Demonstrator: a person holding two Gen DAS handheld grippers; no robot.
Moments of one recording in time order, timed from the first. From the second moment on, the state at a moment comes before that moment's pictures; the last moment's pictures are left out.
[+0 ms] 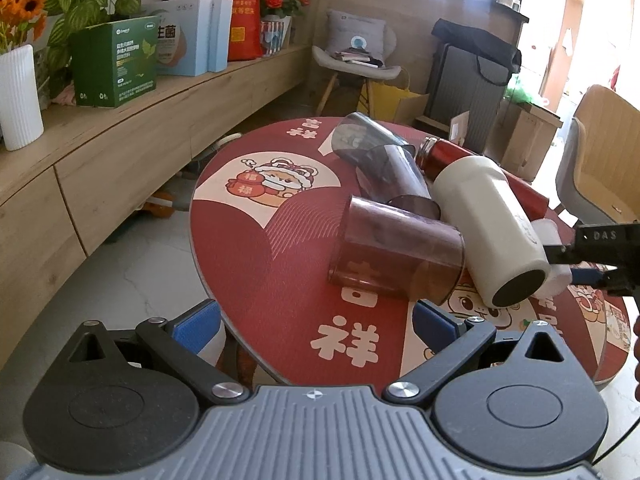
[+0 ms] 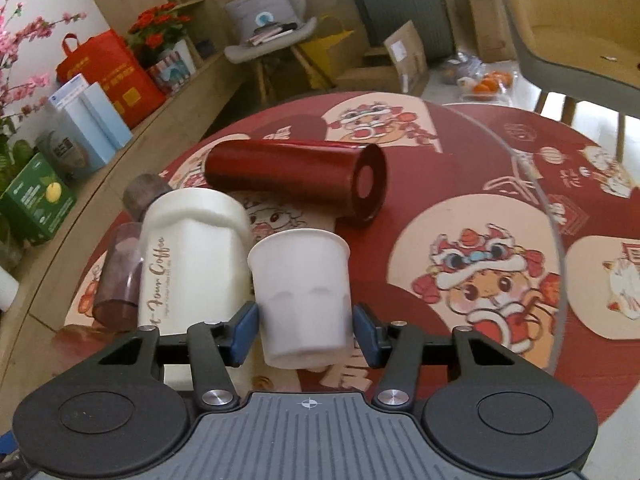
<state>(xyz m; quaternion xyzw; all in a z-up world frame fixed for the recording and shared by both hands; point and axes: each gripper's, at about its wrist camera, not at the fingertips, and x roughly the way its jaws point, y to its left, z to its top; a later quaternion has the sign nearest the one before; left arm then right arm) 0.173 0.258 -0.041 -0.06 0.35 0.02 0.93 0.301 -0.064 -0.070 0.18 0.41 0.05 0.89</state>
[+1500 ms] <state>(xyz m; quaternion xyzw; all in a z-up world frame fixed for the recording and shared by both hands) 0.165 0.245 -0.036 -0.08 0.38 0.01 0.92 0.151 -0.032 -0.045 0.10 0.36 0.06 0.92</state>
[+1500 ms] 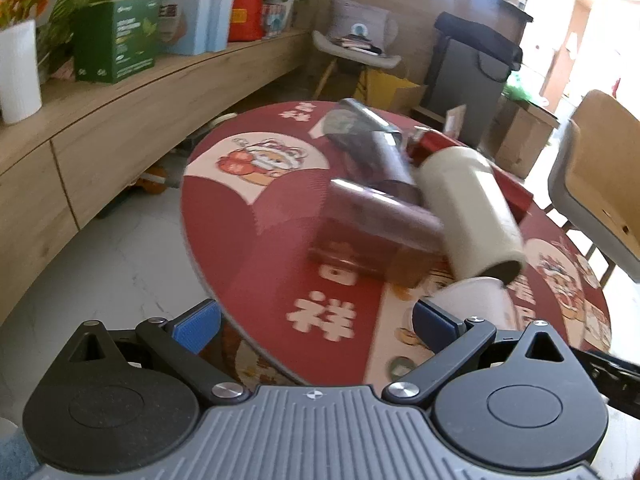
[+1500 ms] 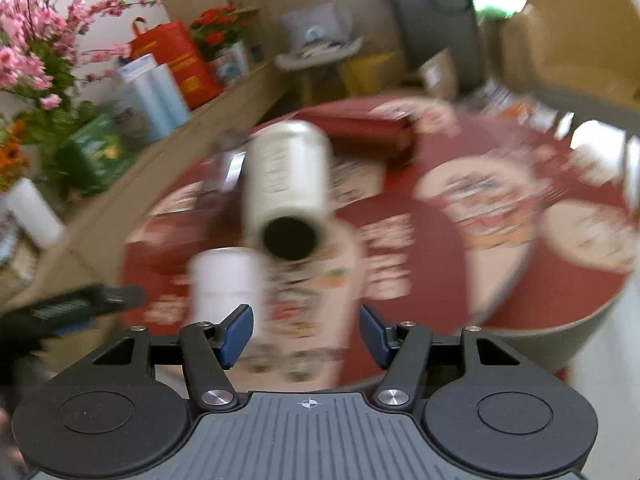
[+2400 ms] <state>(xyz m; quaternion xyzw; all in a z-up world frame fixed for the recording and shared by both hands) 0.217 0.140 -0.031 -0.06 0.47 -0.01 0.88 0.153 -0.111 -0.068 0.10 0.29 0.00 0.95</state>
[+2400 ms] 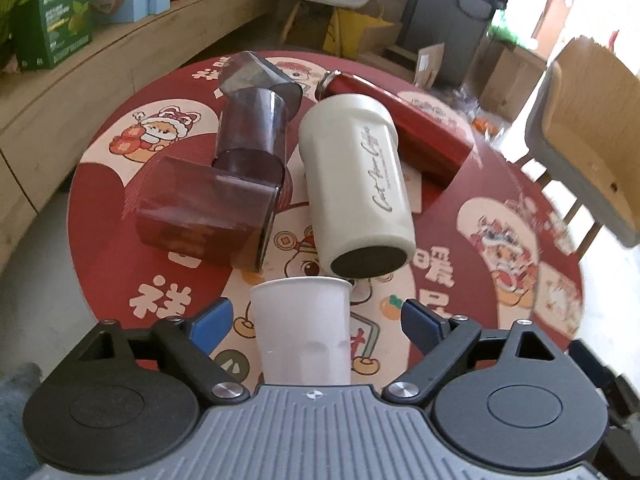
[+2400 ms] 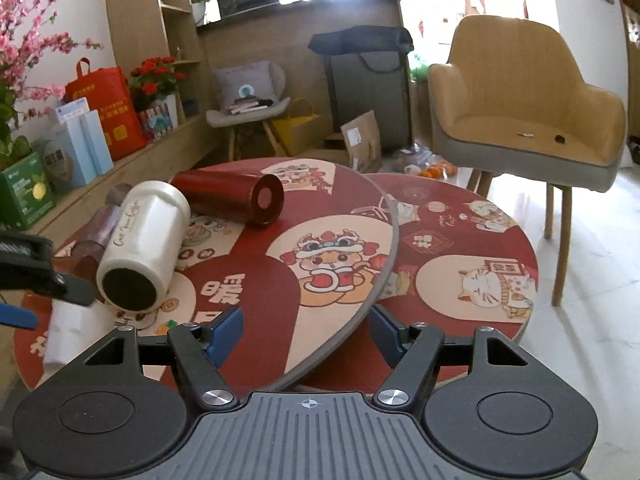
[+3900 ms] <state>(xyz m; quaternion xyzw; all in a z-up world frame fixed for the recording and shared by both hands) 0.176 0.126 -0.047 -0.02 0.44 -0.05 0.90 0.157 -0.115 -0.074 0.14 0.32 0.02 0.94</state>
